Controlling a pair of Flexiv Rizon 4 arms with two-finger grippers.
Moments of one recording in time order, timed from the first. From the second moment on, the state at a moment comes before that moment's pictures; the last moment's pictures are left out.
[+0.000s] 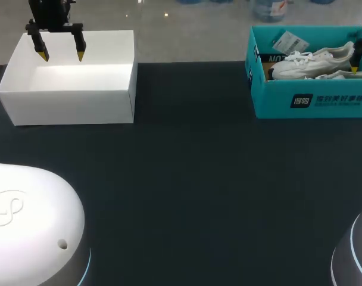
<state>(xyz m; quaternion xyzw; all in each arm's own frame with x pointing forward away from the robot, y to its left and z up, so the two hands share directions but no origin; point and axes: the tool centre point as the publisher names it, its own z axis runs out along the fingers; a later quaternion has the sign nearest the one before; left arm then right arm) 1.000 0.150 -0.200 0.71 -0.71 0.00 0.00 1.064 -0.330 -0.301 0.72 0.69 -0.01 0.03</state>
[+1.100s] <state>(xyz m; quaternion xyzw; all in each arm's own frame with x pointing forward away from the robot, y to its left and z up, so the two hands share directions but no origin) 1.000 0.150 -0.200 0.71 -0.71 0.00 0.00 1.073 -0.343 -0.334 0.72 0.70 -0.02 0.01</state>
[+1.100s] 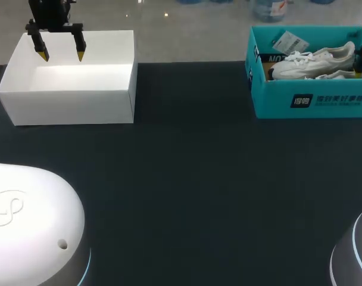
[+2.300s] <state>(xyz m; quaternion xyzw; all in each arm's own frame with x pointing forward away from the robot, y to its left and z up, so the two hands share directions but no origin) 1.000 0.150 -0.200 0.71 -0.71 0.00 0.00 1.082 -0.354 -0.293 0.74 0.67 0.00 0.04</state>
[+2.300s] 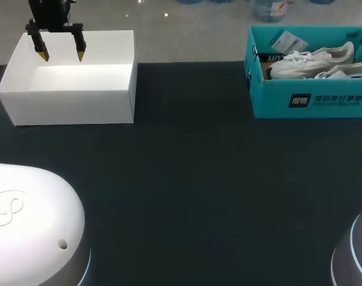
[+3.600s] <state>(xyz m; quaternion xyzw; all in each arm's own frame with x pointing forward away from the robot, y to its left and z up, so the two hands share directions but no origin) 1.000 0.150 -0.200 0.71 -0.71 0.00 0.00 1.108 -0.343 -0.078 0.77 0.63 0.02 0.13</state>
